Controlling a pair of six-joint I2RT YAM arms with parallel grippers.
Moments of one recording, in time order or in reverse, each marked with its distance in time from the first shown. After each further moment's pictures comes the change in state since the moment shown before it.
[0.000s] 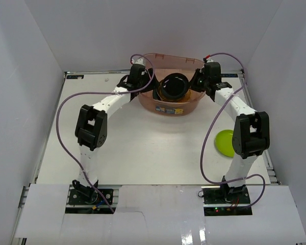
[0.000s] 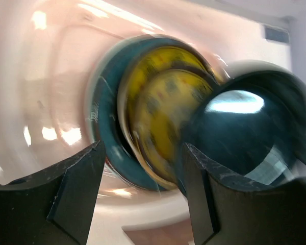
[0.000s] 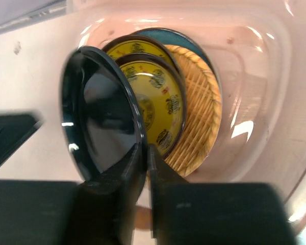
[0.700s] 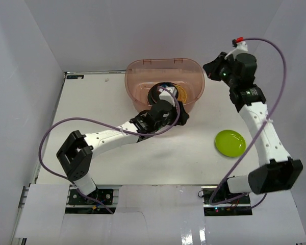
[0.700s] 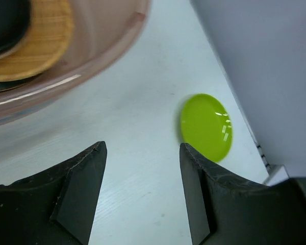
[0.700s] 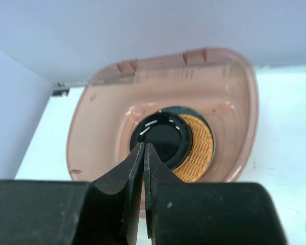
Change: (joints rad) left arm -0.459 -0.531 -0.626 0.251 -0.208 -0.032; right arm -0.028 -0.375 0.023 -0.066 -0.022 -0.048
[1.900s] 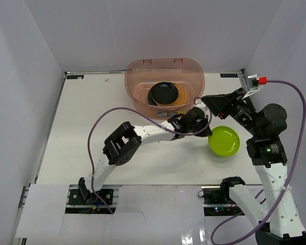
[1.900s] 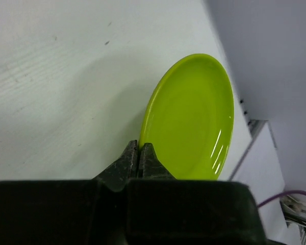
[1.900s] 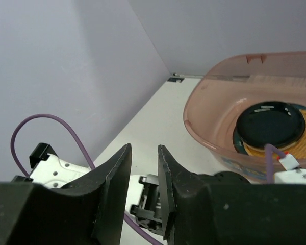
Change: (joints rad) left arm -0.135 0.661 0.551 -0.052 0.270 -0.126; right arm -0.024 -0.716 -0.462 0.115 -0.396 0.209
